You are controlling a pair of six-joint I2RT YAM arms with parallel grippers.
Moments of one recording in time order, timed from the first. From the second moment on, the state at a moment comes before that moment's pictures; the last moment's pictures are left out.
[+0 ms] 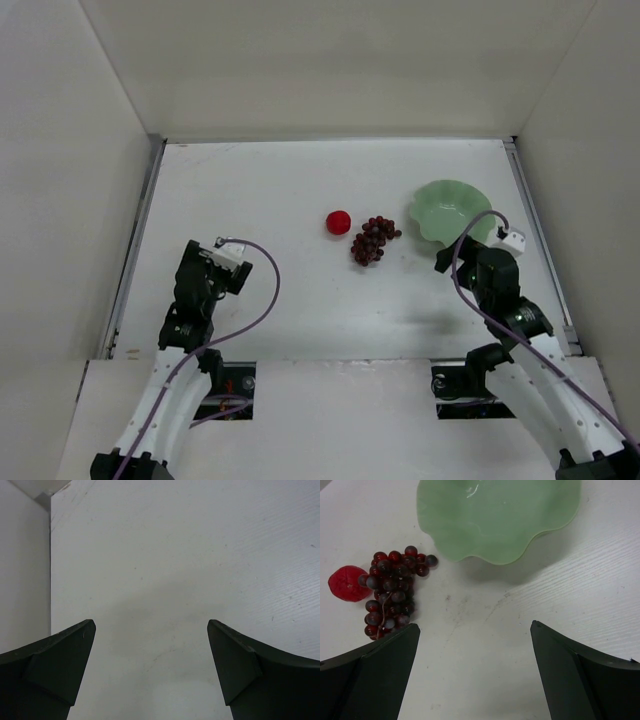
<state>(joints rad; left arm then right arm) -0.13 0.50 0.24 -0.04 -0.06 0.44 0.30 0.55 0.49 -0.44 0.33 0.65</state>
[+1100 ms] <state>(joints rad) -0.06 0.49 0.21 -0.05 0.01 0.52 0.70 1.52 0.98 -0.20 0.46 0.72</state>
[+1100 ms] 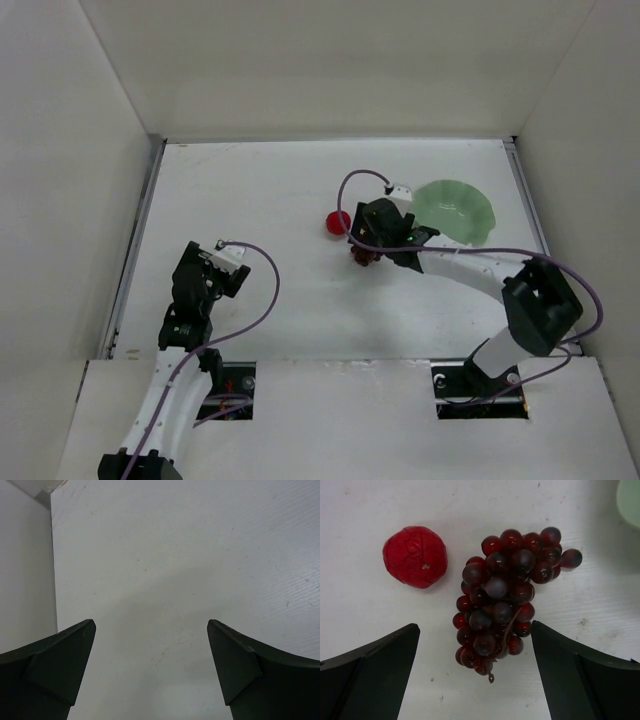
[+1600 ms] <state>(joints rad) -0.04 0.49 0.21 -0.05 0.02 0.52 0.65 1.80 1.09 -0.19 0.36 0.77</state>
